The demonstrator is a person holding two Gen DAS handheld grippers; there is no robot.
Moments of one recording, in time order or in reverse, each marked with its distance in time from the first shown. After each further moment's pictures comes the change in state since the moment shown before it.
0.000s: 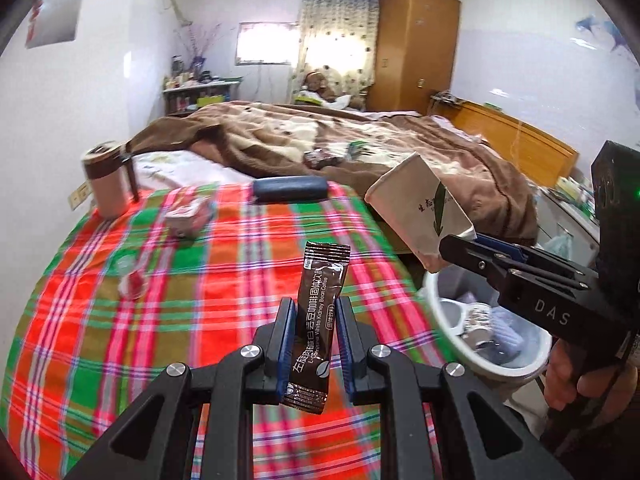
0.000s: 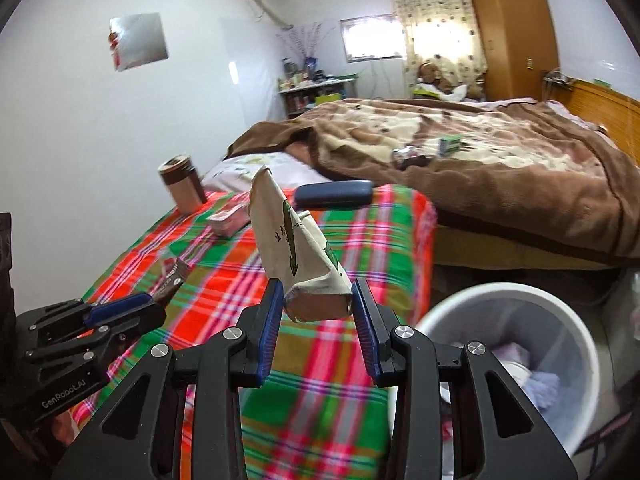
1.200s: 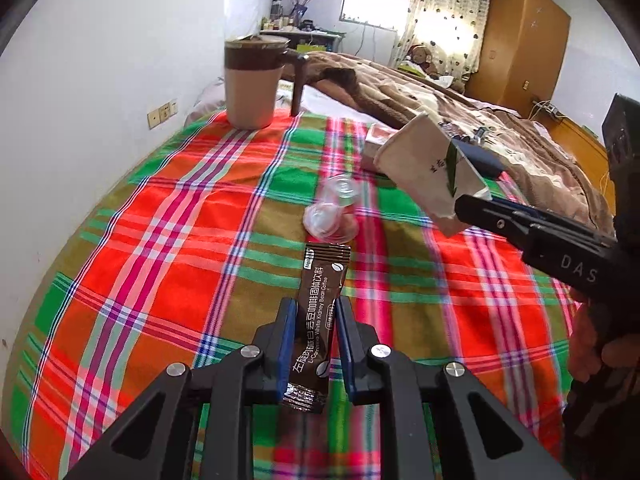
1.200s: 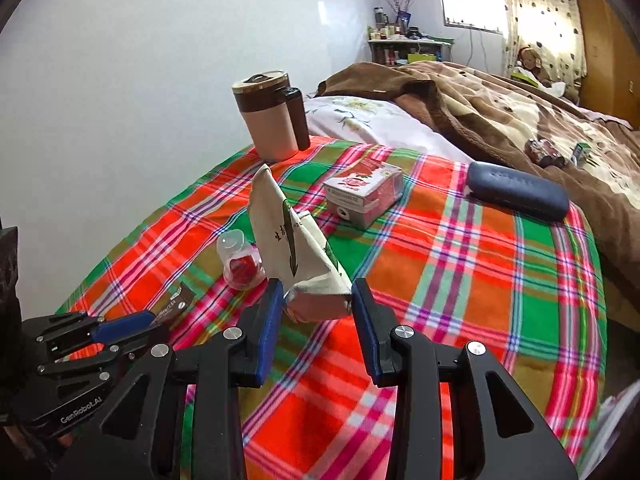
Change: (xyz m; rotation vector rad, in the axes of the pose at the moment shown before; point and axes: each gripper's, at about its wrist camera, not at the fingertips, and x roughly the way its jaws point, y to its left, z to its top) left arm 0.036 0.207 -0.043 -0.250 0.140 0.225; right arm 0.149 0.143 0.019 -0.191 0.192 0.205
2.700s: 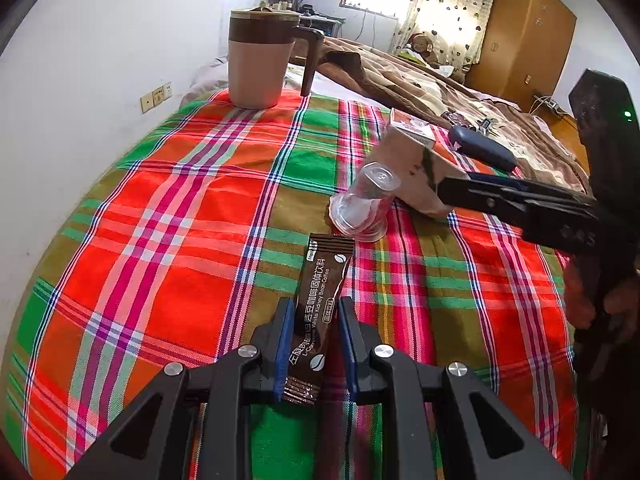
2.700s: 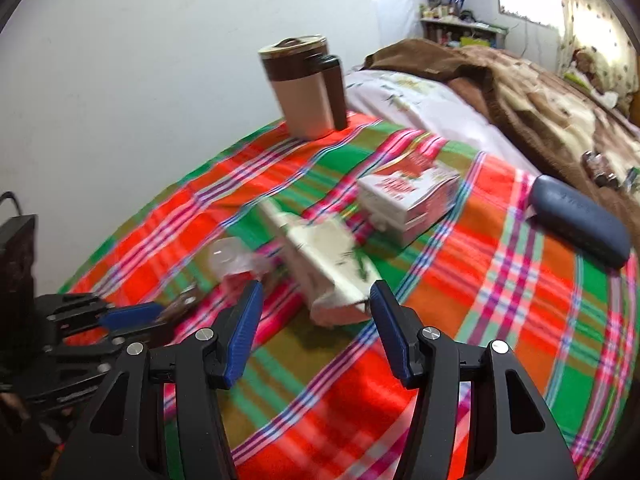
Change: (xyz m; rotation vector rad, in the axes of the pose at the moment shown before) left arm 0.031 0.027 0.007 -0.018 0.061 -0.027; right arm 0.044 -0.002 0.025 -0.117 0.120 0.157
